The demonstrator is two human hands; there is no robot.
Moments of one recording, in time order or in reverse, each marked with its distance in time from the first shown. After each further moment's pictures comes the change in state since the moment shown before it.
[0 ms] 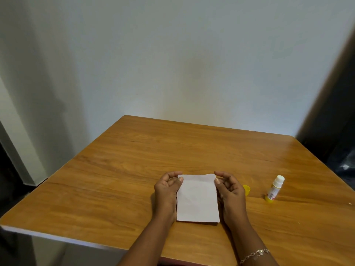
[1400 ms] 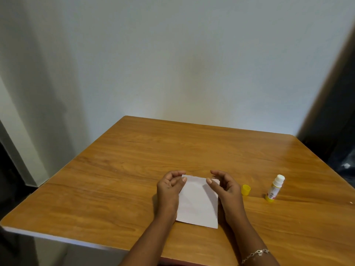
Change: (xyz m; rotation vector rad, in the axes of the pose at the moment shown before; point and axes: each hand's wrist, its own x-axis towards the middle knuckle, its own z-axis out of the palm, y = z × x) left_hand -0.012 0.010 0.007 0.148 -0.013 0.105; right_hand 0.001 -0.005 0.002 -0.212 -0.058 0.017
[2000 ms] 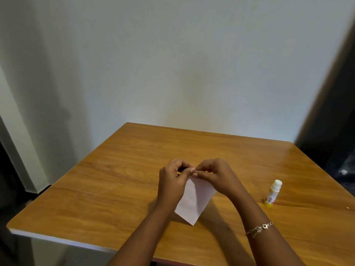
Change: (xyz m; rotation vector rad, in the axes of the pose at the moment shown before) left_hand -0.003 0.059 0.007 0.457 -0.131 0.500; right_hand 0.023 -0.084 0.019 -0.649 -0.449 -0.321
